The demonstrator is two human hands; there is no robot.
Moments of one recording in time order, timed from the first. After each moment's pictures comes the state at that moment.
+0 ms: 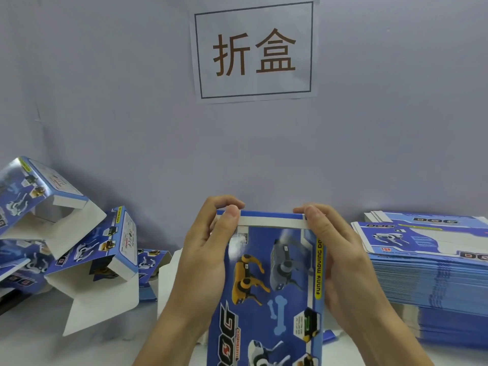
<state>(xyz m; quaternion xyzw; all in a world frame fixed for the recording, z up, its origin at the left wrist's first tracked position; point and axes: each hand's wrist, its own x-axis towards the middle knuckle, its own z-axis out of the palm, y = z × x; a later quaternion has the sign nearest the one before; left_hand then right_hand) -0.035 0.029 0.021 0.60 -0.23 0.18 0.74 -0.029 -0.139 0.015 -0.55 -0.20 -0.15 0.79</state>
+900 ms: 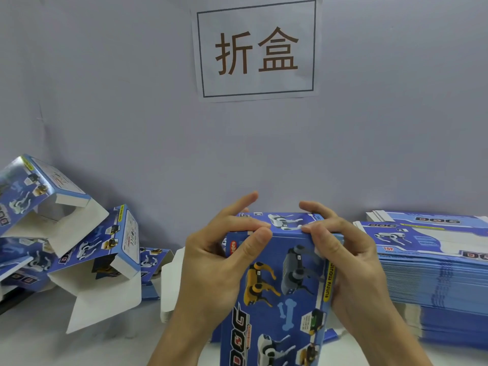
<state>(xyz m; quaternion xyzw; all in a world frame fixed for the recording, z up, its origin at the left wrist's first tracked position) -0.036 0.028 0.014 0.58 -0.31 0.24 0.71 -0.035 -0.140 0.007 -0.52 -0.25 -0.19 0.80</state>
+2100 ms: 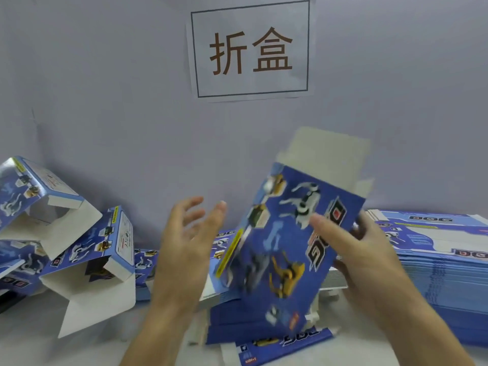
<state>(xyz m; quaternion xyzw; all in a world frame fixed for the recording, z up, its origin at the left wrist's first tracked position) -0.022 0.044 0.018 0.66 -0.08 0.28 0.69 -0.028 -0.168 0.016 -0.61 -0.15 -0.20 0.75</state>
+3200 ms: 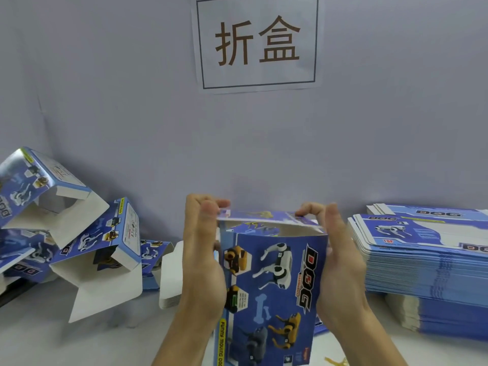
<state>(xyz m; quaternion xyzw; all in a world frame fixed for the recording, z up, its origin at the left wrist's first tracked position) -0.025 0.024 0.001 0.54 -0.21 0.30 0.76 -0.025 -0.126 -0.009 -0.49 -0.24 -0.12 0.83</state>
